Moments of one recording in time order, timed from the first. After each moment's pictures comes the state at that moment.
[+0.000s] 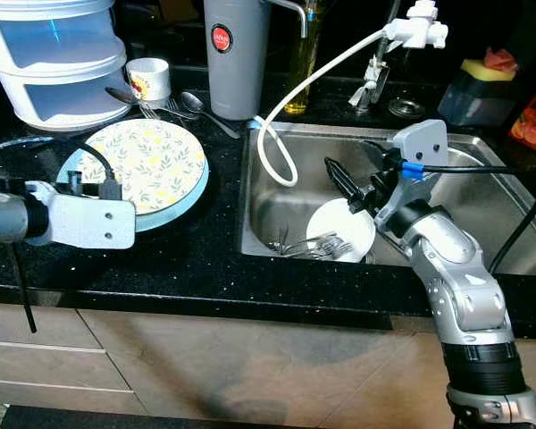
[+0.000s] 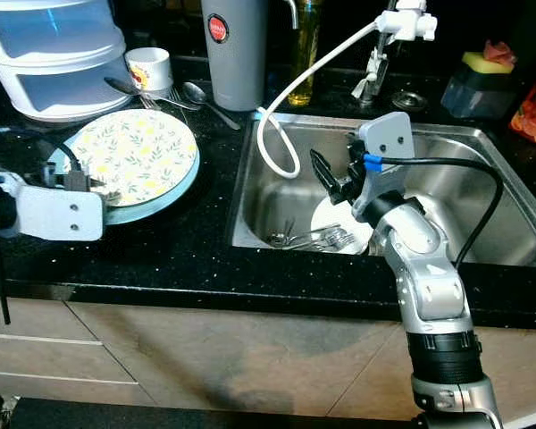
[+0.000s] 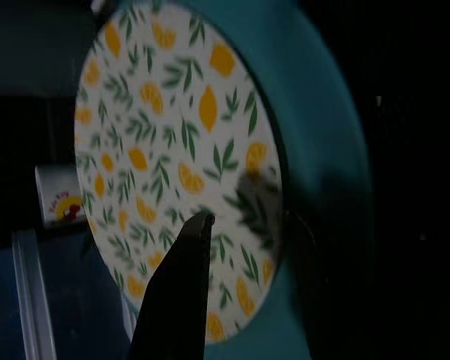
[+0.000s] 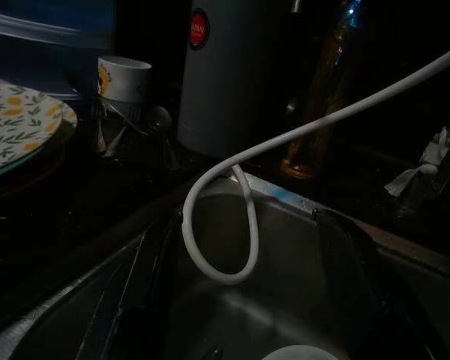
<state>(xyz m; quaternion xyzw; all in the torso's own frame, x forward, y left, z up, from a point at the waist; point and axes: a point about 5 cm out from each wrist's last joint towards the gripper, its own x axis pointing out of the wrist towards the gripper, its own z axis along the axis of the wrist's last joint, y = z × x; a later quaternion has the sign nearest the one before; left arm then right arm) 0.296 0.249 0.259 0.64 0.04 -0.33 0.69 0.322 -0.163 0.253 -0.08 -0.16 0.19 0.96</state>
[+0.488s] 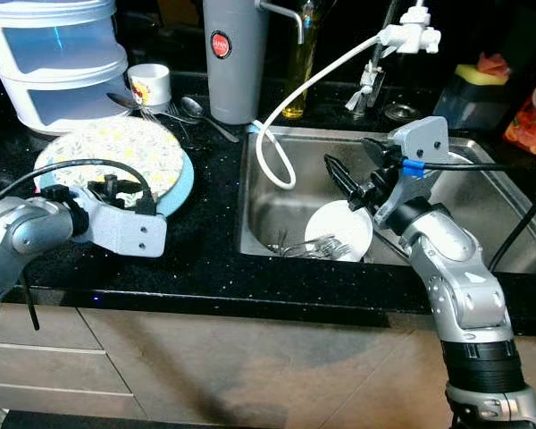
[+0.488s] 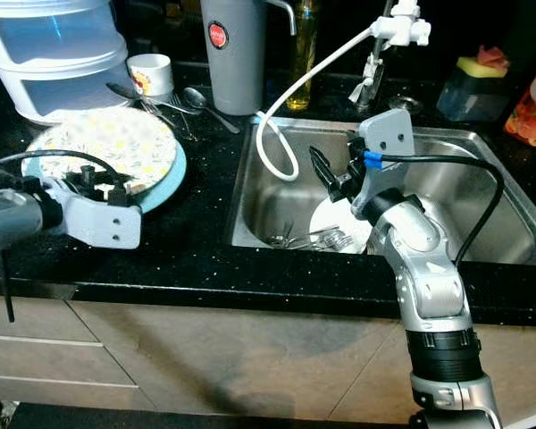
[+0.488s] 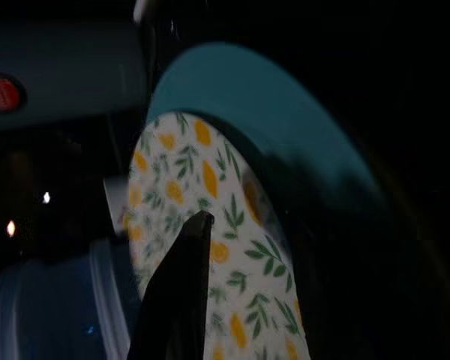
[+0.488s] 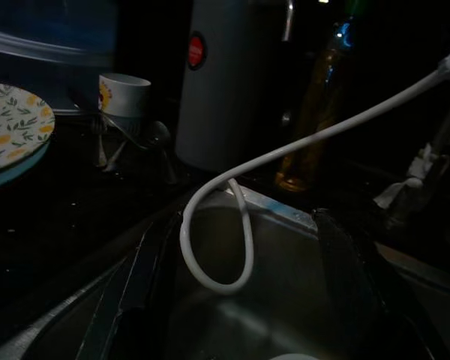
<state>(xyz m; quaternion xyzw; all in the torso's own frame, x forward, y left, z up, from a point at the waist) 0.328 0.242 0.233 0.72 0.03 -0.26 0.64 0.323 -0.163 0.256 -0.08 -0.17 0.19 0.96</state>
